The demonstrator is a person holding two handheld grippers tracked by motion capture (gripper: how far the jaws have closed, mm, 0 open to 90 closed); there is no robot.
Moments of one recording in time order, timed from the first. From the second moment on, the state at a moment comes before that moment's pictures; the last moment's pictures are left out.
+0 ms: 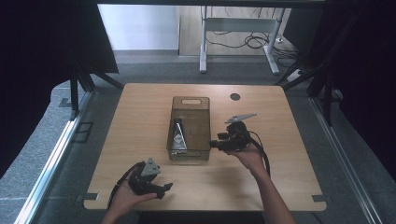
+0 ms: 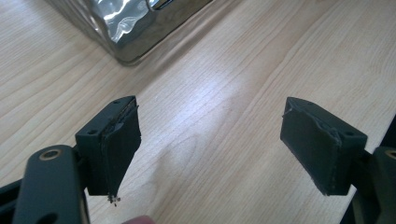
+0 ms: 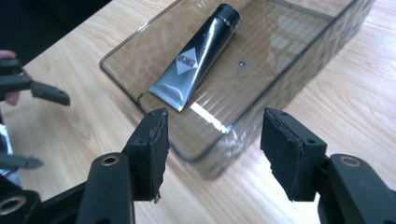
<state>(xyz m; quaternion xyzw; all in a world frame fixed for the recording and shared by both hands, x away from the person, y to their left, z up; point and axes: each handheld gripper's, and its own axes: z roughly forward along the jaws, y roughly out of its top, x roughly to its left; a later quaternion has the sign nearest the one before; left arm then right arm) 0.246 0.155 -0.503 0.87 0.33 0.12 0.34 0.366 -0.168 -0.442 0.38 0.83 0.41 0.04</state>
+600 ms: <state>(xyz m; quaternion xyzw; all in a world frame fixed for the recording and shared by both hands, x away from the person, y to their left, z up) 0.250 0.163 -0.504 0.87 0.34 0.13 0.34 0.338 -0.222 -0.482 0.40 0.81 0.44 0.06</state>
